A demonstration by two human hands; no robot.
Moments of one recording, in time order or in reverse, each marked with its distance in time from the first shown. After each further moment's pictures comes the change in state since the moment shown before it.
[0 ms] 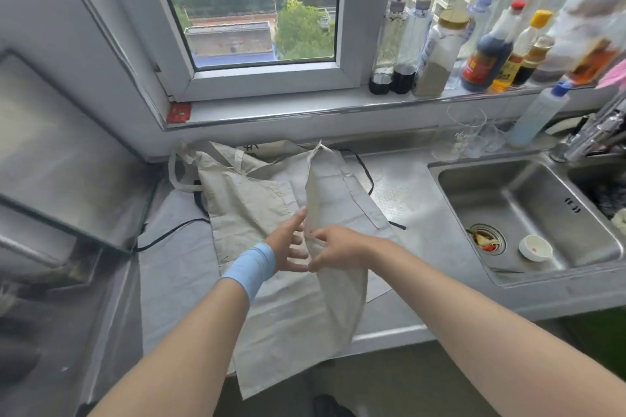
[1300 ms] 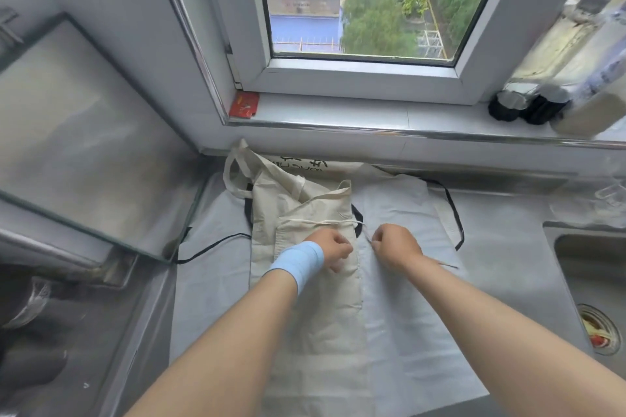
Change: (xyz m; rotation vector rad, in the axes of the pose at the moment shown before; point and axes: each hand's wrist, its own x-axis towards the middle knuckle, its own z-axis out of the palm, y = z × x) left_hand 0.122 0.049 -0.081 0.541 0.126 0.073; right_hand 0.204 0.029 -0.034 -0.290 0.317 0.186
